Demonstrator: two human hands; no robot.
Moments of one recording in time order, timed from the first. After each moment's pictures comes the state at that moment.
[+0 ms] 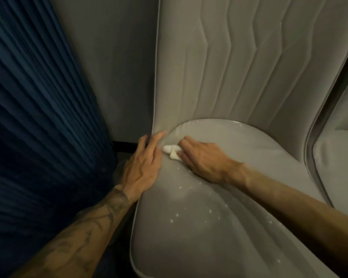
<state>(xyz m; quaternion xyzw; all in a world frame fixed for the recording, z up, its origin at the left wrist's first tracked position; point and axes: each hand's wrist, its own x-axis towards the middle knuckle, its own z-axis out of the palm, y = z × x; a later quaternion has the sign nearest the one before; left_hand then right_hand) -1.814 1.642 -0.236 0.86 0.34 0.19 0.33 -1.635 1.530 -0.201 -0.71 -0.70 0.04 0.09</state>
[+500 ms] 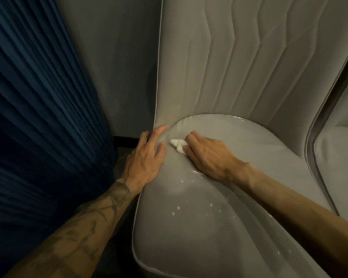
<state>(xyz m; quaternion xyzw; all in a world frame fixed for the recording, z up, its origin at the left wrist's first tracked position) -1.814 1.647 -0.243 0.86 0.34 0.18 0.34 -1.644 1.518 -0.193 -0.74 -0.67 0.02 0.08</state>
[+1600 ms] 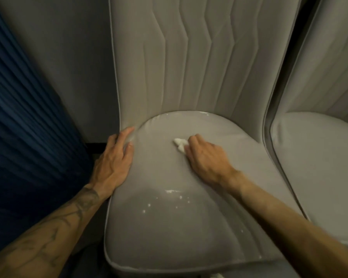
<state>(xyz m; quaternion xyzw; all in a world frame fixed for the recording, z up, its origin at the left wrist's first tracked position) -1.815 1.652 -0.246 0.86 0.34 0.19 0.32 -1.625 1.451 -0.199 -0.84 -0.54 -0.04 0.11</state>
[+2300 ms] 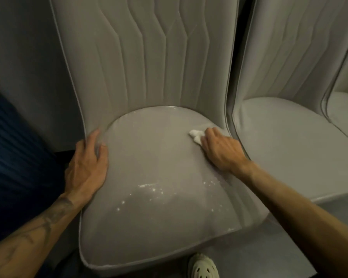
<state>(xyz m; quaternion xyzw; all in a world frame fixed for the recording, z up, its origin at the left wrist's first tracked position) -1.806 1.620 -0.226 0.86 0.40 0.16 0.29 -1.576 1.356 -0.185 -0.92 -0.39 -0.05 0.05</state>
